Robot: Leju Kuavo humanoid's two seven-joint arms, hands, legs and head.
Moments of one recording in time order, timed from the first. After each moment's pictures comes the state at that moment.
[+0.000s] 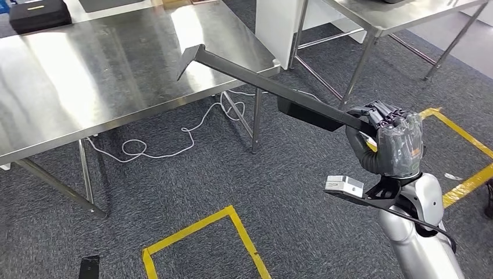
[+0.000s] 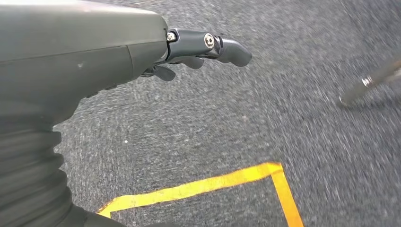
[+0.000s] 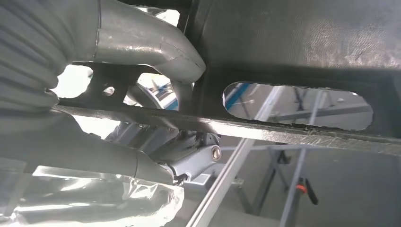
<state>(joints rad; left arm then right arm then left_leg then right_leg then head) -0.12 -0.12 0.76 -0.21 -0.61 0.38 -0.31 -0.27 -0.35 0.24 -1.45 0.92 -0.42 -0.32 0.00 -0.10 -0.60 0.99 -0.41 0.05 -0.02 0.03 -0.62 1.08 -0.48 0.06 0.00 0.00</state>
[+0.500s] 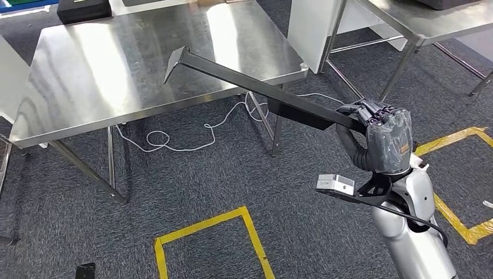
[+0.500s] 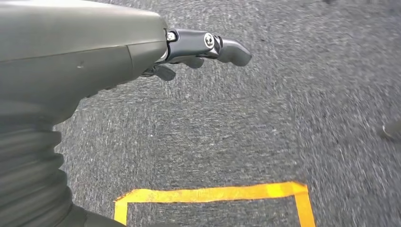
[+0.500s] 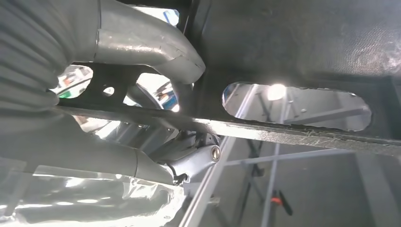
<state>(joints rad) -0.10 -0.11 0.78 -0.21 -0.60 0.36 -0.31 -0.29 -0.32 0.26 -1.45 0.93 -0.40 -0.33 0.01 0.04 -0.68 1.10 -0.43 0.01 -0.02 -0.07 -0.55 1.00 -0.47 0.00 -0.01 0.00</state>
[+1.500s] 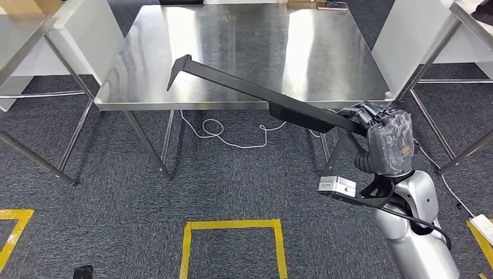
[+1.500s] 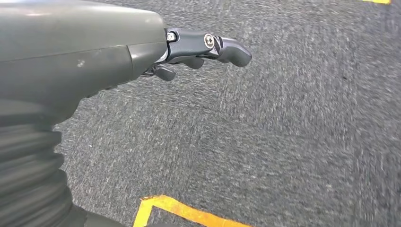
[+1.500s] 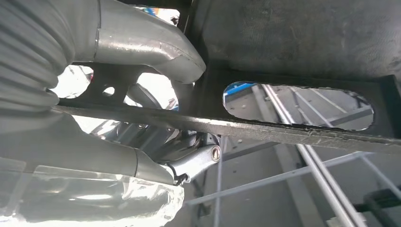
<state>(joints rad) -0.09 -0.09 0.79 -0.21 -0.61 0.34 -0.27 -0.27 -0.33 0.25 -1.46 0.93 -0.38 -0.33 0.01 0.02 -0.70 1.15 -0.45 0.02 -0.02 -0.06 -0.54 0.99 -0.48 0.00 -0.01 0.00</state>
